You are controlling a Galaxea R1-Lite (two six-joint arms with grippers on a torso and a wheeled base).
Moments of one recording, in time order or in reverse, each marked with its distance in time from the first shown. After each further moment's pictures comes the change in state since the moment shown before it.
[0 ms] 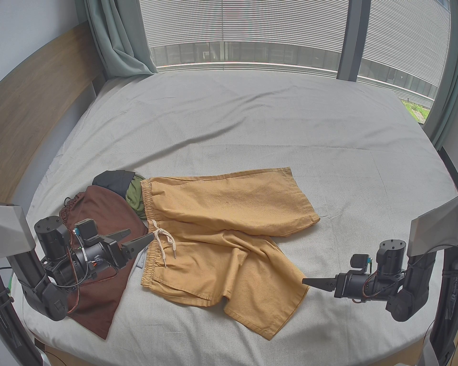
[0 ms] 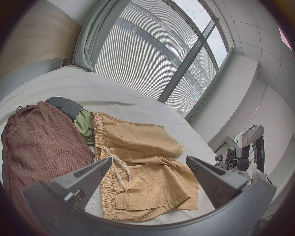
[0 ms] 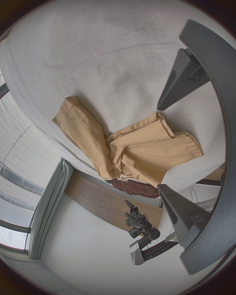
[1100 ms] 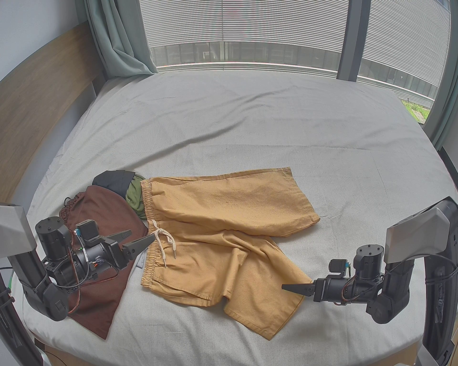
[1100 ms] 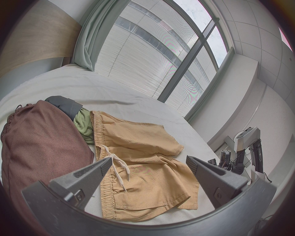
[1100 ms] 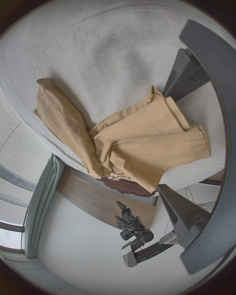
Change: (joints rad) left arm -0.003 0.007 -0.001 0.000 -0.001 0.001; right arm 0.094 0.134 -0.136 -0.002 -0.007 0.016
